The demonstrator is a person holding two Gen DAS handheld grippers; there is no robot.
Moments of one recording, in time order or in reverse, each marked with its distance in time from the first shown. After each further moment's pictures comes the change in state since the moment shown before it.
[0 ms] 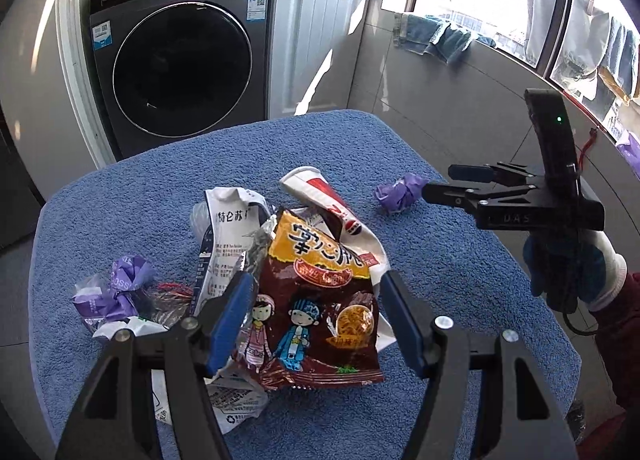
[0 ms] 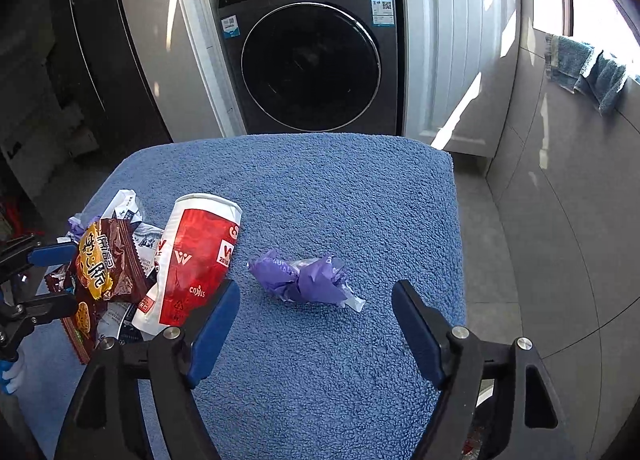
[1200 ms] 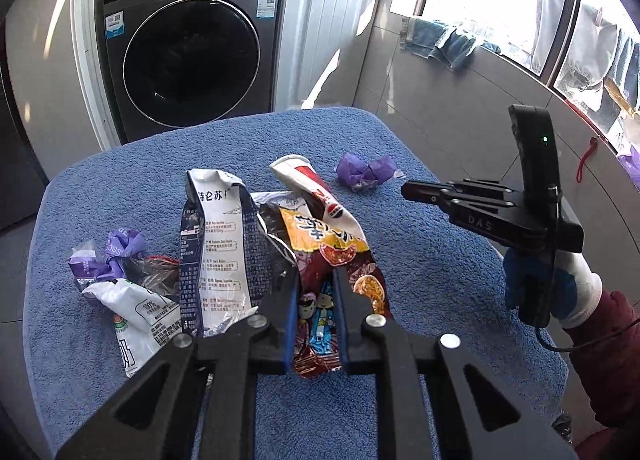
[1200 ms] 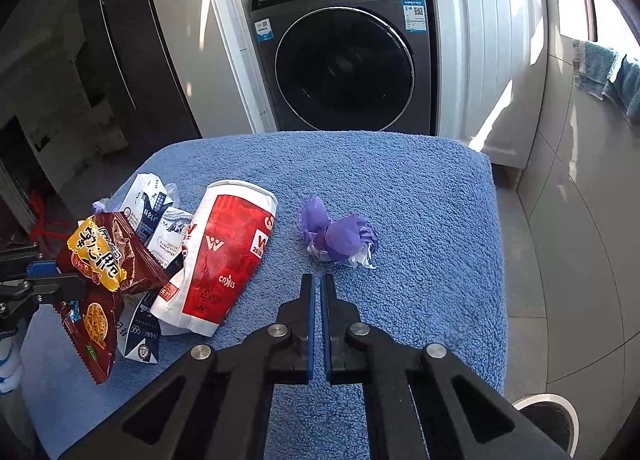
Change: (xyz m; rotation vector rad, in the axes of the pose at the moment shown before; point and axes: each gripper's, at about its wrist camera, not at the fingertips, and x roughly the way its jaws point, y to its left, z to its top) left arm -0.013 -0.017 -0.013 -0.055 -0.005 0.010; right arm -0.003 0.011 -0.025 -0.047 -0.047 0.105
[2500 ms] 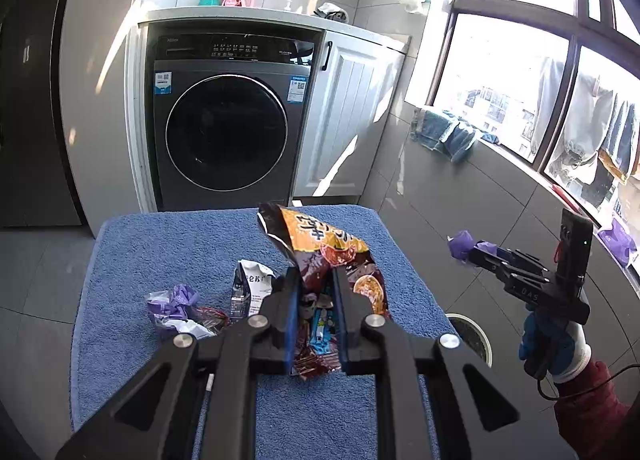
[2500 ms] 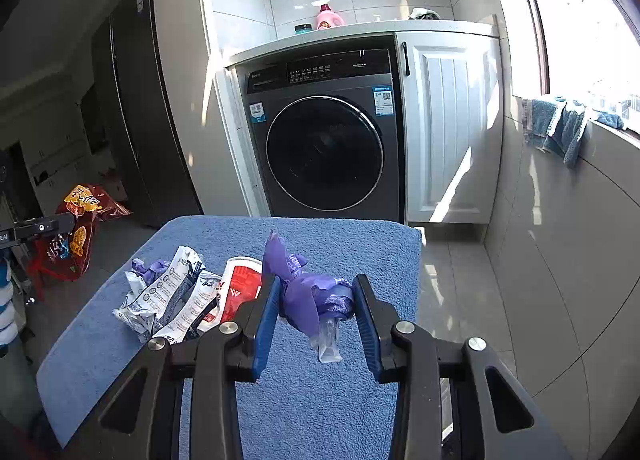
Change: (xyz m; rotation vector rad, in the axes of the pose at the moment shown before) left arm -0.120 -0.008 0.027 -0.090 -0.253 0.039; right arm -0.149 -0.019 0.005 0.002 -0.259 -0.059
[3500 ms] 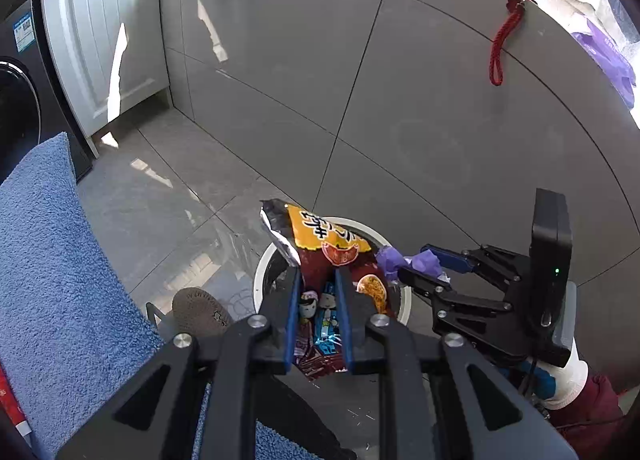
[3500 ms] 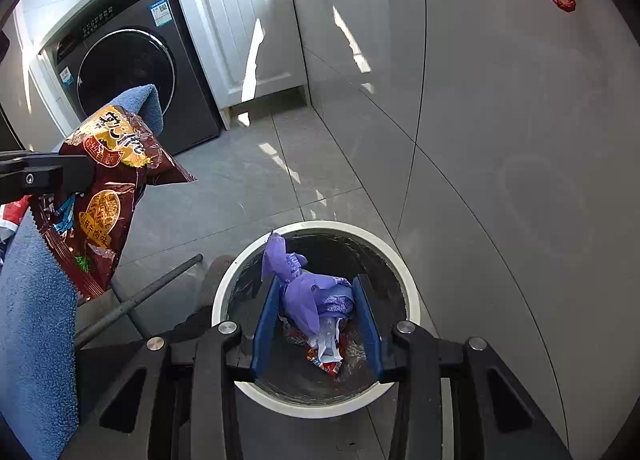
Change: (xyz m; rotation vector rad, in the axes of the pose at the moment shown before) left arm 0.289 -0.340 -0.085 0.410 0.510 -0.360; right arm -0.043 -0.215 -0.194 0.370 0.330 -0.424
